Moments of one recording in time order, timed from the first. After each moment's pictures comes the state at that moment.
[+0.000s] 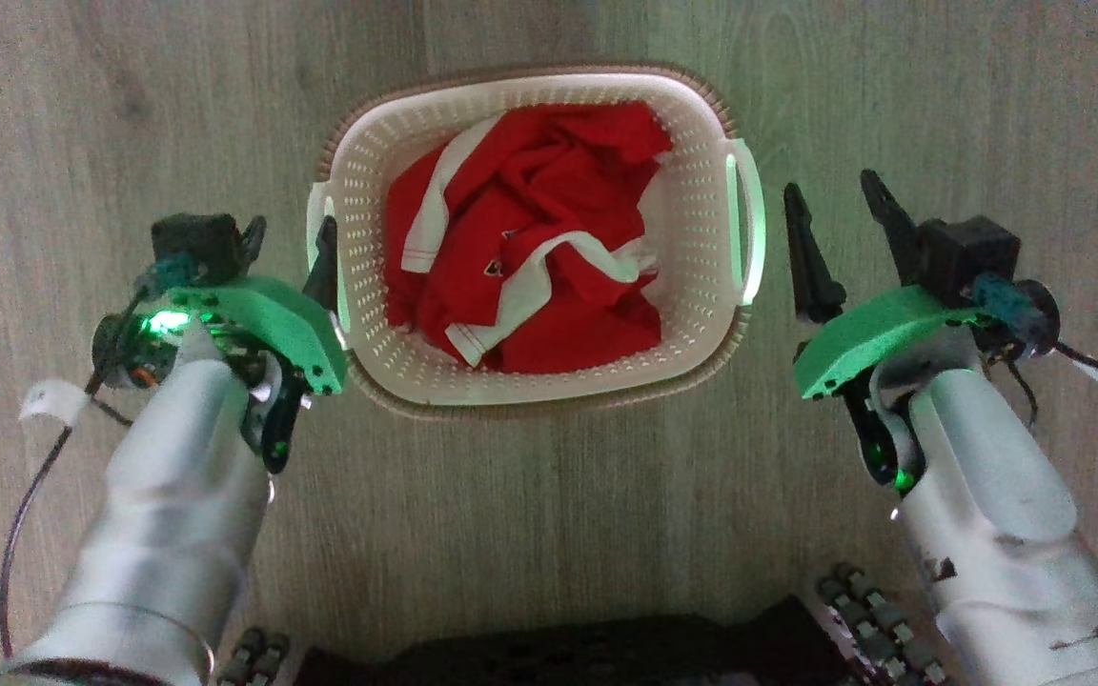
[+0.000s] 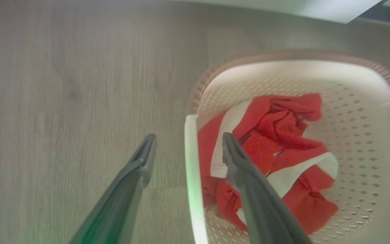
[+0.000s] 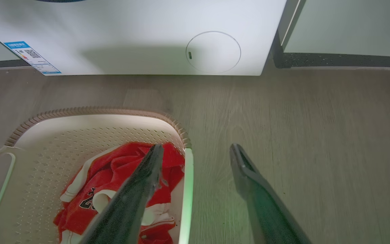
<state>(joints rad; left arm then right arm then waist) -0.73 0.09 -0.34 0.99 -0.41 -0.08 -0.25 -0.53 -0.08 0.21 0.50 0.27 0.13 -0.25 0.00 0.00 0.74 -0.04</state>
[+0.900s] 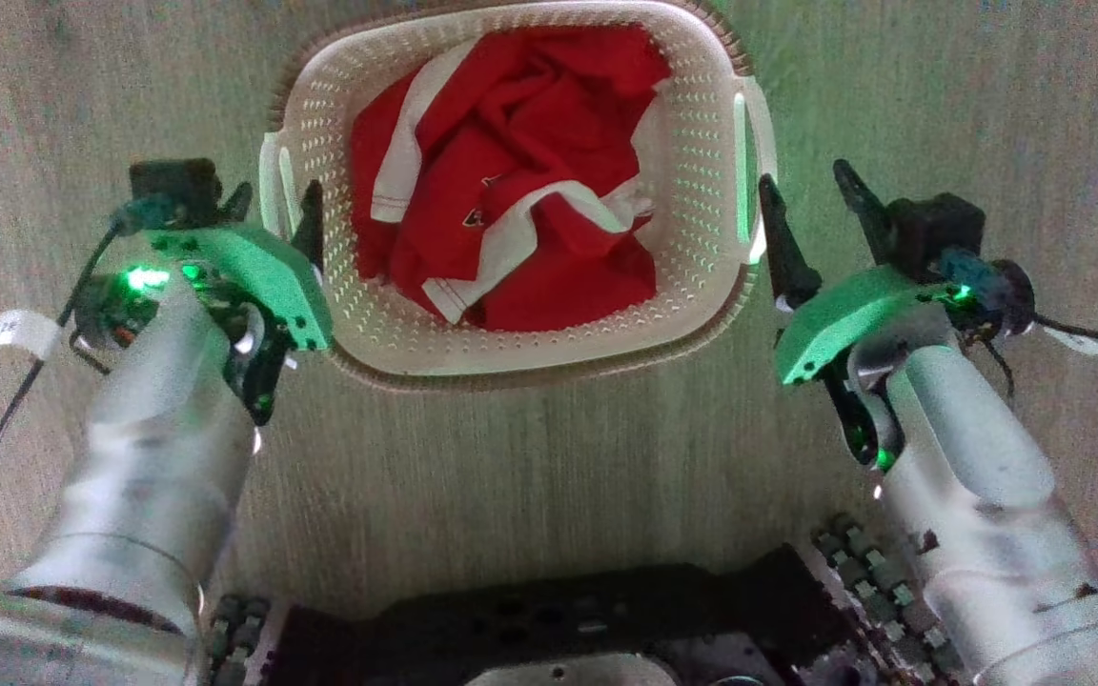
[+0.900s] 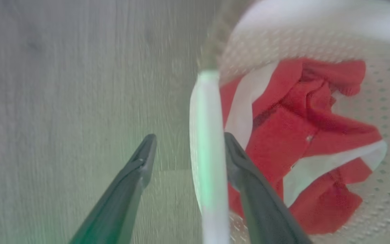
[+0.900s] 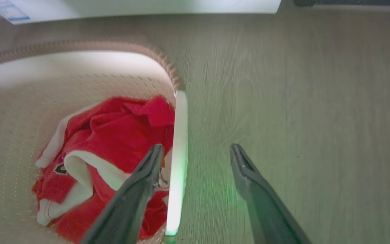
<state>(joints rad) -0.90 0.08 -0.41 1.21 -0.50 -0.12 -0.24 -0.61 -0.07 0.26 0.62 0.28 0.13 -0.25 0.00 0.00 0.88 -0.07</state>
